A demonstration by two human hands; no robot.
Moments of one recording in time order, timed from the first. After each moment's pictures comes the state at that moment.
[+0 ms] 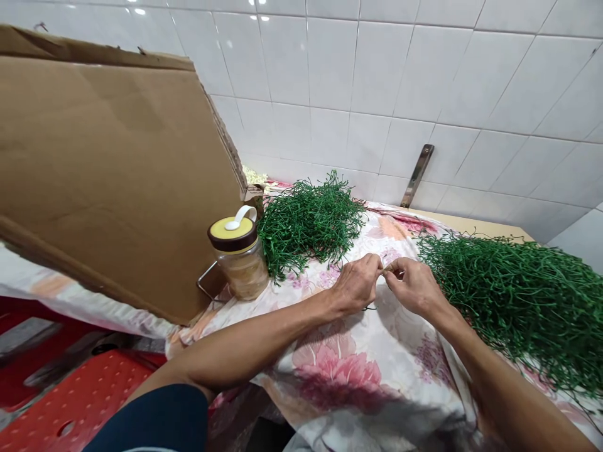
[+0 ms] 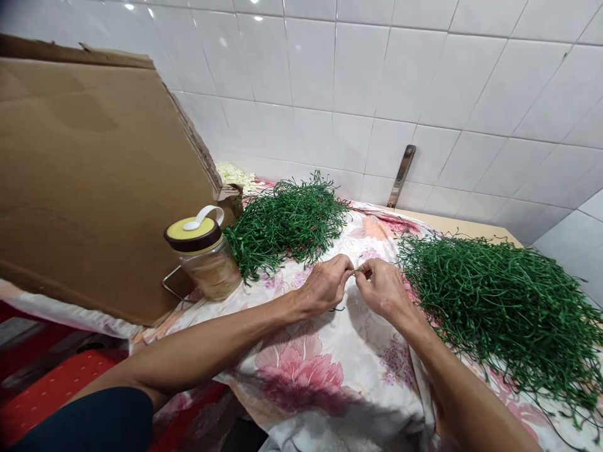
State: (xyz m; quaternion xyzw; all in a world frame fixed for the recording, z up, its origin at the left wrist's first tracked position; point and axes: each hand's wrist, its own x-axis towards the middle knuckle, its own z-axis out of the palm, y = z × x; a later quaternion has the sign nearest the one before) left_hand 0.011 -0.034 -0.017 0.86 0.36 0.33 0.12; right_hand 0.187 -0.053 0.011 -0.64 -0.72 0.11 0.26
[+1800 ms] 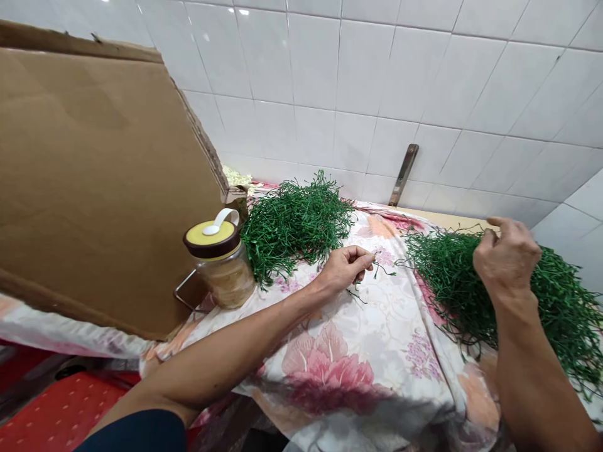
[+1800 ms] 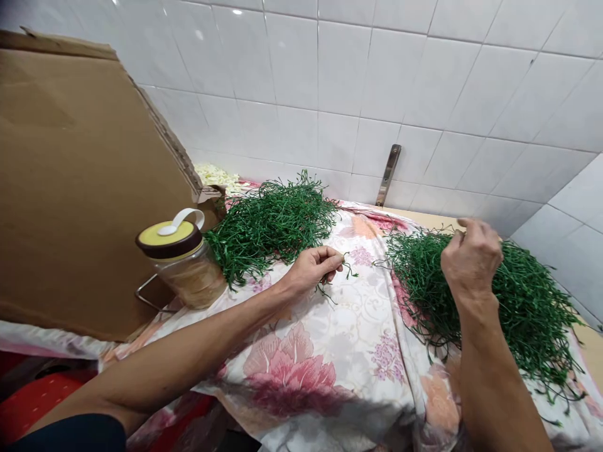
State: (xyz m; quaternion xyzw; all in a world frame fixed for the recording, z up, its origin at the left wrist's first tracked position) left_hand 0.013 -0.019 0.004 0.58 0.35 0.43 0.60; right_hand 0.325 -0.044 0.053 -0.67 -0.54 -0.33 0.40
